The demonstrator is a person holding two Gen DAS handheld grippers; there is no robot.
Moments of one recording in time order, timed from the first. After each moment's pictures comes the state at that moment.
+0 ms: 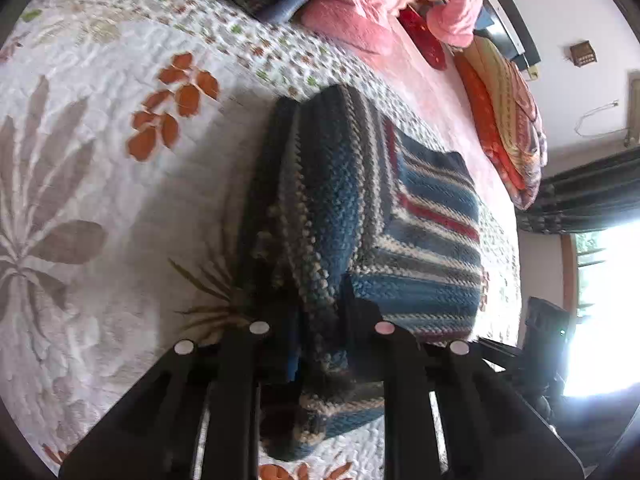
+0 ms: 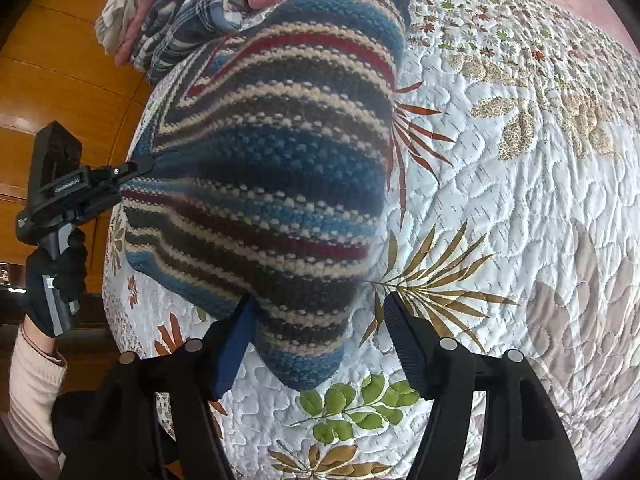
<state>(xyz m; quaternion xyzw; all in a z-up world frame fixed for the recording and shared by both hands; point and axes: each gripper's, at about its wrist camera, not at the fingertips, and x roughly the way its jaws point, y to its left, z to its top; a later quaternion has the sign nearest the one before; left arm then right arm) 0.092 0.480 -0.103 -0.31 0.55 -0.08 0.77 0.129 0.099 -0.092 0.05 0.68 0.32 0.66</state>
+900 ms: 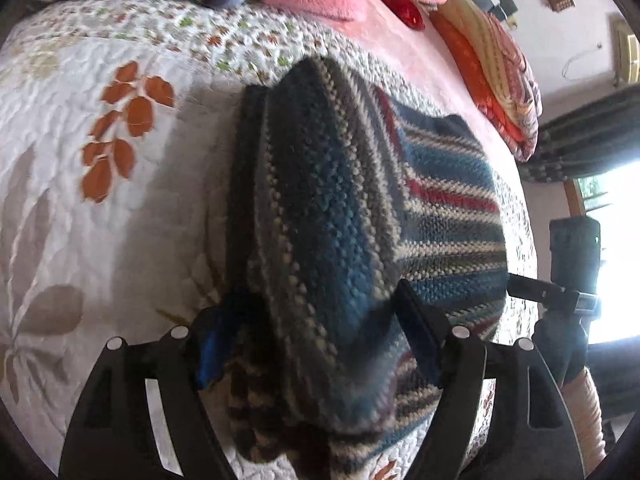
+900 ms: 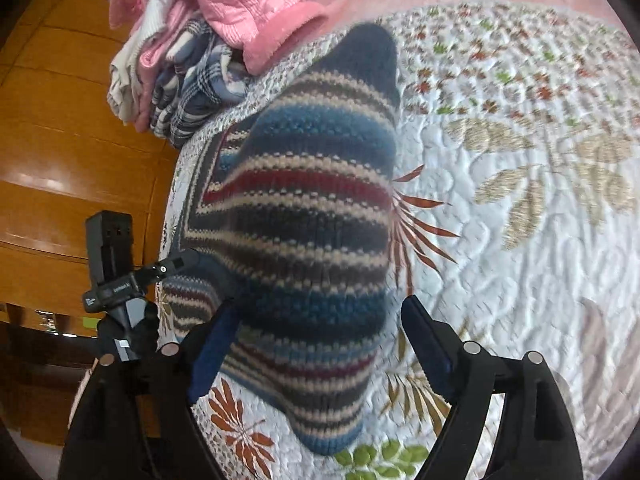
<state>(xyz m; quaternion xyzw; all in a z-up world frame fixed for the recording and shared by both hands) 0.128 0.465 -0.129 -0.24 0.57 -0.15 0.77 0.194 0.089 -0.093 0.17 0.65 0.34 0.65</state>
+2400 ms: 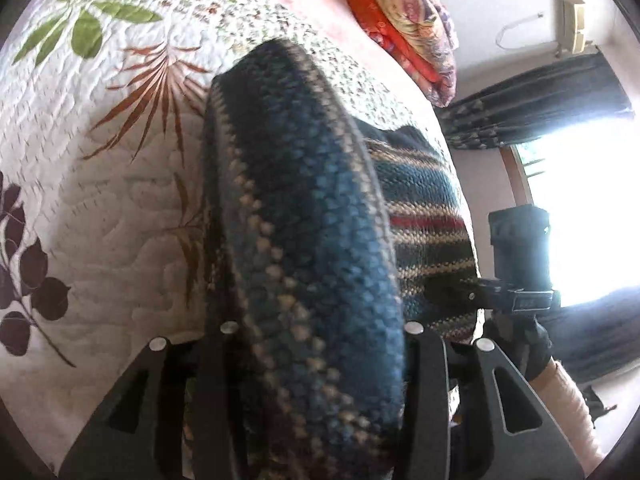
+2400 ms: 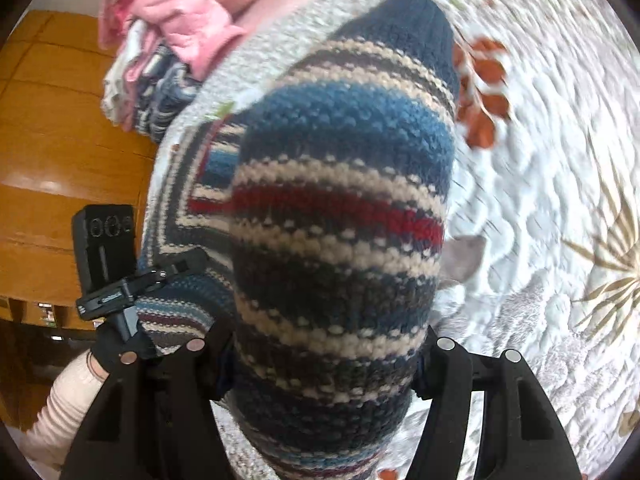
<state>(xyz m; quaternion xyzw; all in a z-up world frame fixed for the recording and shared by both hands) 0.061 0.197 -0.151 -0.28 0.54 -0.27 0.75 0.117 -0.136 -0.097 0.18 0.67 0.31 0.66</state>
